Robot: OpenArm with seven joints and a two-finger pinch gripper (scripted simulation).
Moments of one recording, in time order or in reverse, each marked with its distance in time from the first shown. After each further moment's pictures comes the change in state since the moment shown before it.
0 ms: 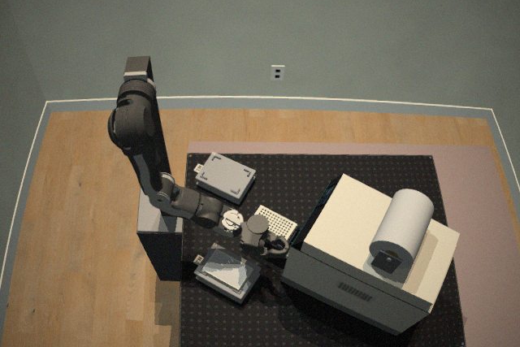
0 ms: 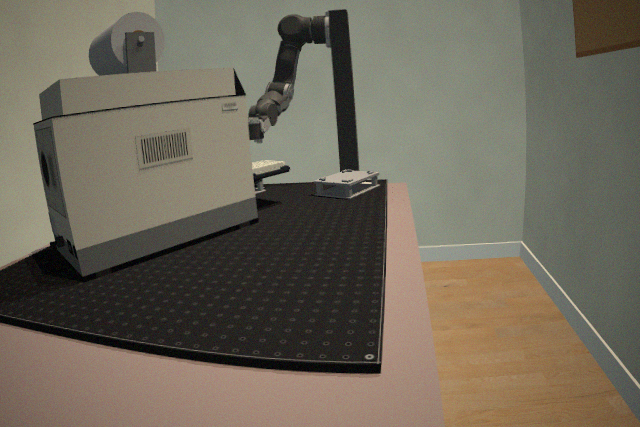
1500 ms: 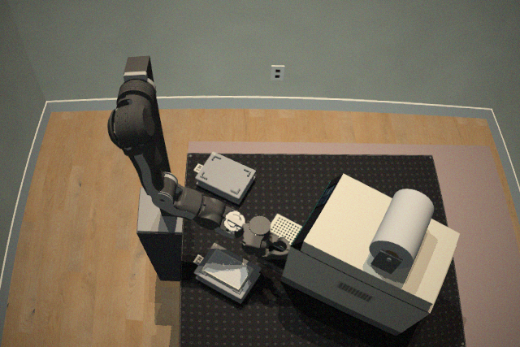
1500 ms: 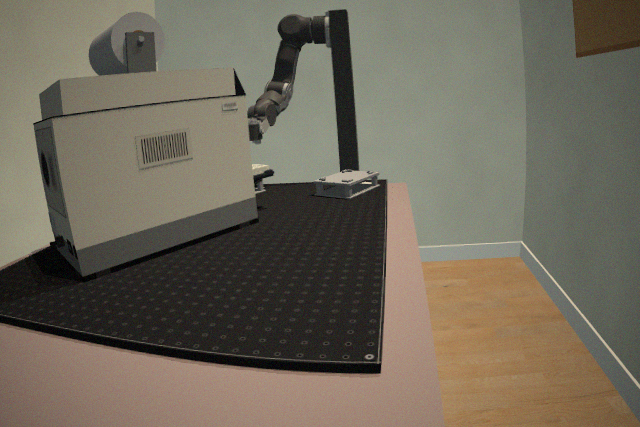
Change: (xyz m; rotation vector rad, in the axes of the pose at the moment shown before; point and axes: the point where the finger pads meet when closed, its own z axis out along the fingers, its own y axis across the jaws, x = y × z) arm -0.002 0.000 0.006 -0.001 -0.004 0.000
